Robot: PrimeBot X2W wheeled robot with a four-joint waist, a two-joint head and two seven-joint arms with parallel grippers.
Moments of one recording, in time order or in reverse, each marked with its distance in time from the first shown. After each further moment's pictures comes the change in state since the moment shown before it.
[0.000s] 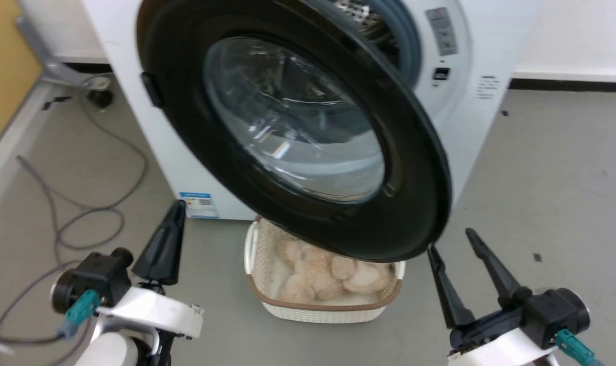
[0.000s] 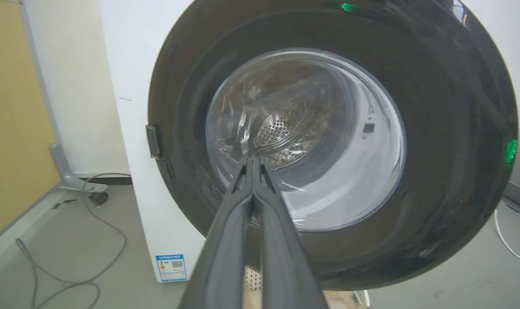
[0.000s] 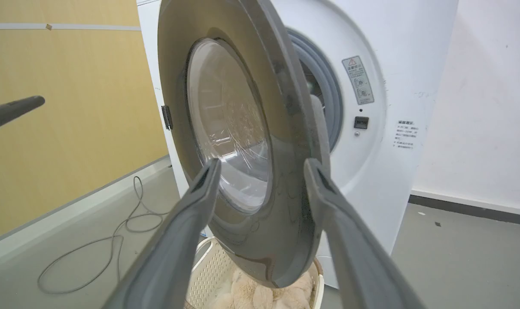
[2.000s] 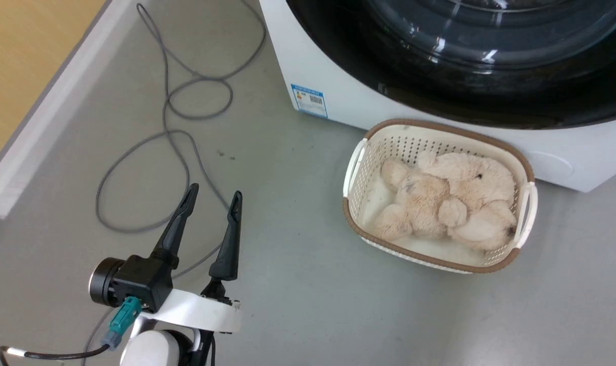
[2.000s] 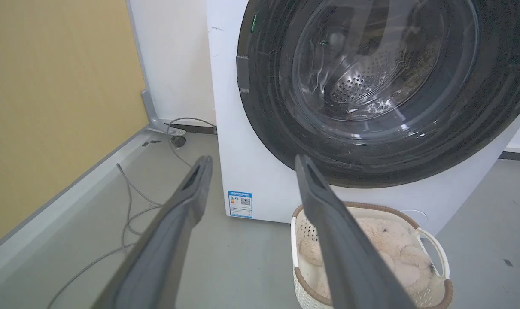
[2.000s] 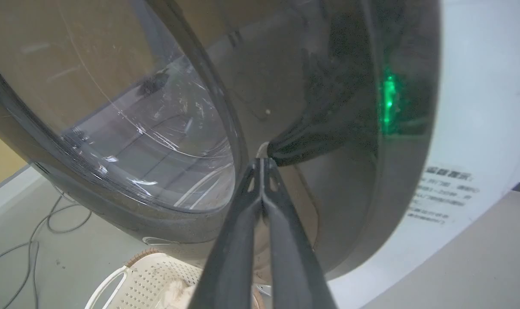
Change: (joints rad) left arm 0.047 -0.352 0.253 -0.049 0.391 -0.177 -0.001; right arm -0.862 -0.300 -0.338 0.712 0.040 0.013 0.277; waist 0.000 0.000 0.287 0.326
